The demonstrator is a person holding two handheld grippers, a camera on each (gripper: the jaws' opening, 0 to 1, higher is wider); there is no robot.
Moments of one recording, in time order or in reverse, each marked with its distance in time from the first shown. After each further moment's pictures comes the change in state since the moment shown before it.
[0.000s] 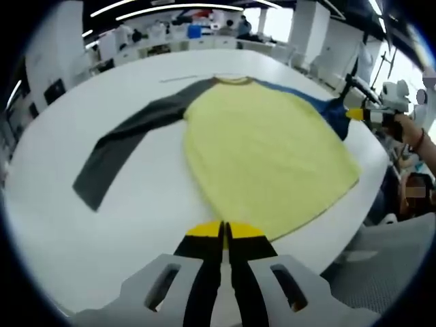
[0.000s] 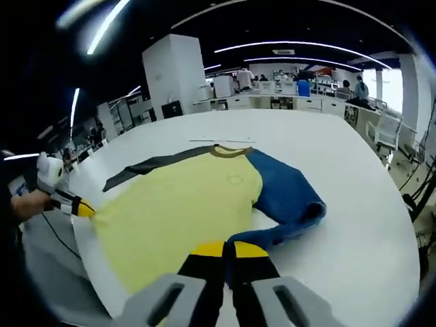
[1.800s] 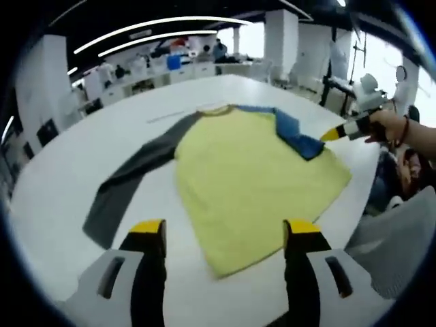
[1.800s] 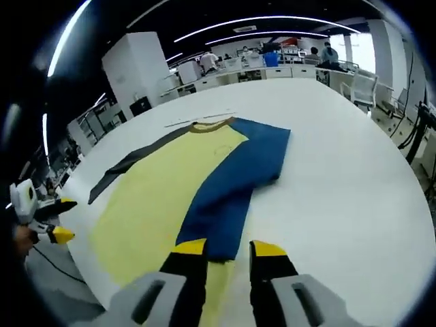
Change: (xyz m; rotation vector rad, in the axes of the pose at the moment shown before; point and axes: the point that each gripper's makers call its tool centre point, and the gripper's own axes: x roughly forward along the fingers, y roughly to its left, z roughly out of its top) left arm -0.026 -0.011 0.040 0.178 -0.197 -0.042; right arm 0.019 0.006 -0.056 0.271 0.152 -0.143
